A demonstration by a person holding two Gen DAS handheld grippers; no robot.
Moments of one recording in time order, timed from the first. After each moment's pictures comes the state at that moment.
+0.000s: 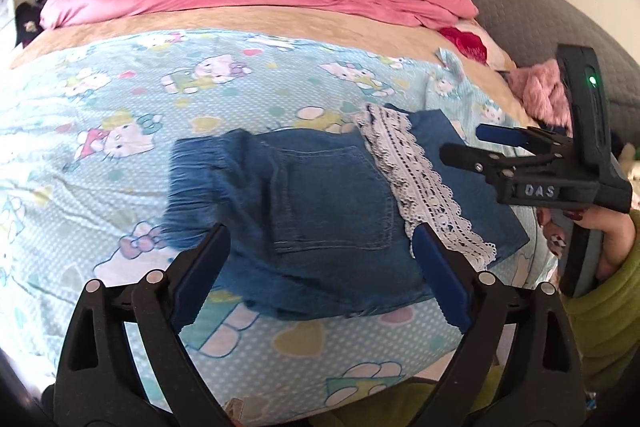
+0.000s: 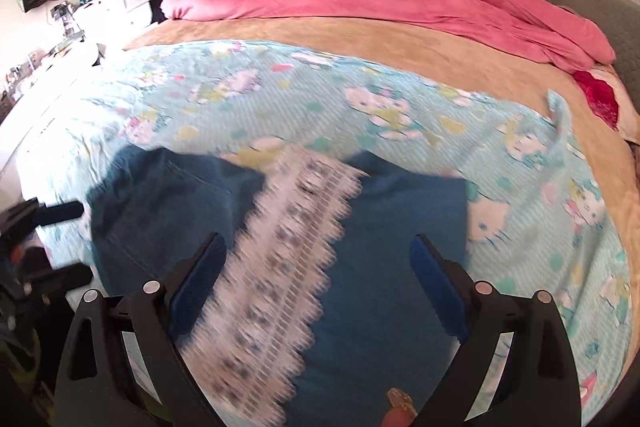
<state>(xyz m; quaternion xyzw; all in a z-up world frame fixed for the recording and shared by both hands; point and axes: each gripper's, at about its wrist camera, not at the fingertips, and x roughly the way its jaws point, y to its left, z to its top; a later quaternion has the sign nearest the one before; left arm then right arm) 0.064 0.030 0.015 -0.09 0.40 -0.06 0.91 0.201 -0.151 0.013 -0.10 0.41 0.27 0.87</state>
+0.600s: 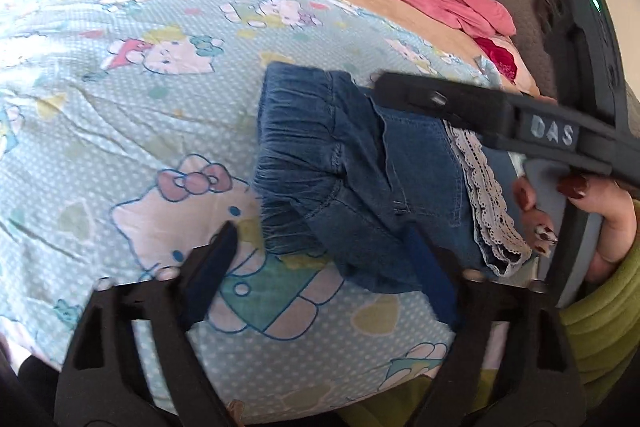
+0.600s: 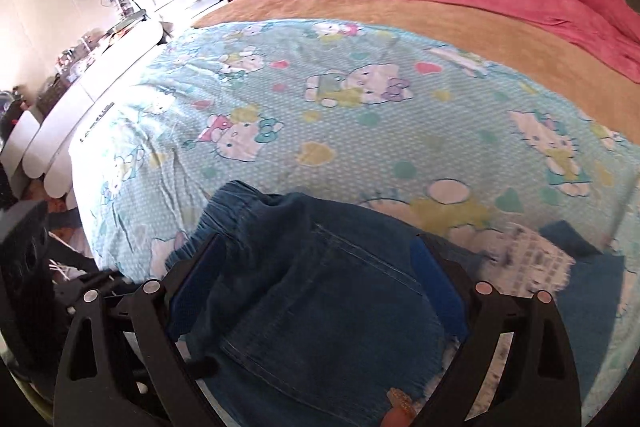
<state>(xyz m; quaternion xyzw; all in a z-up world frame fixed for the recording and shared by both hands) 0.061 0.088 -0.031 -0.19 0.45 -0.04 0.87 0.219 -0.012 -0.001 -0.08 0.45 0.39 0.80</state>
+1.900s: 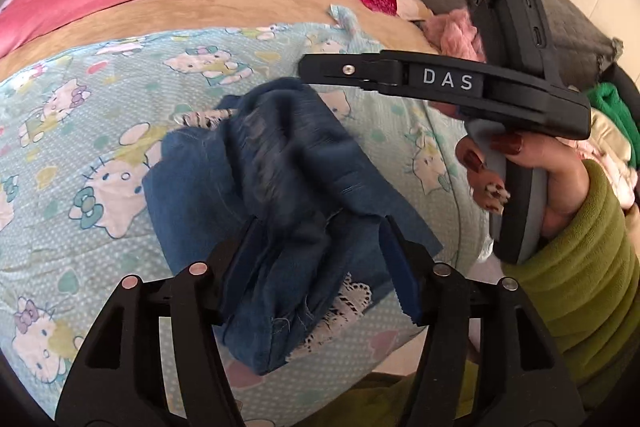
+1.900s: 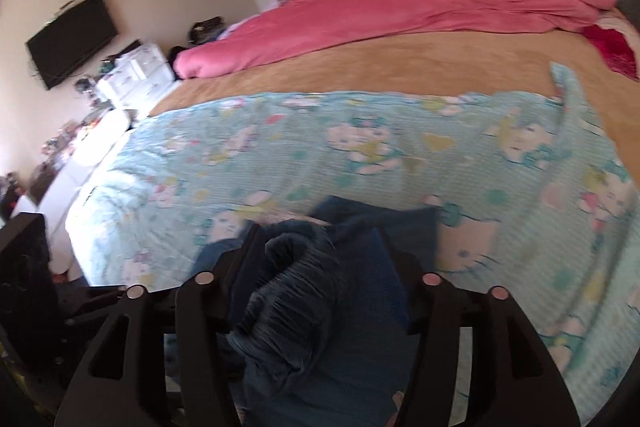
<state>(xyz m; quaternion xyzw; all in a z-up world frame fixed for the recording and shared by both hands) 0.123 -0.091 0.016 -0.05 0.44 -0.22 0.87 0.252 -0.238 0.027 0.03 0.39 0.31 0.87</state>
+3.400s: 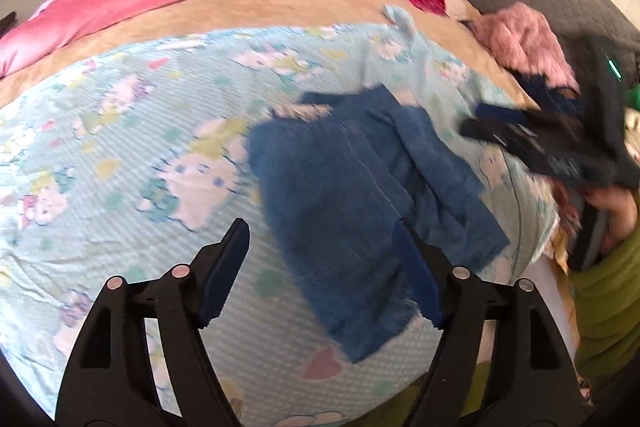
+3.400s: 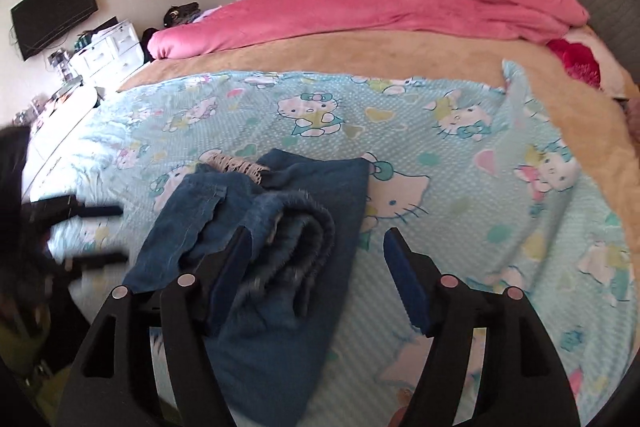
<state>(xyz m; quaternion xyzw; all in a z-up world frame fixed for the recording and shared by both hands) 0.126 -0.049 0.019 -0.02 0.44 -0.13 0.89 0.203 -0.276 0.013 -0.03 0.38 0.27 0.88</state>
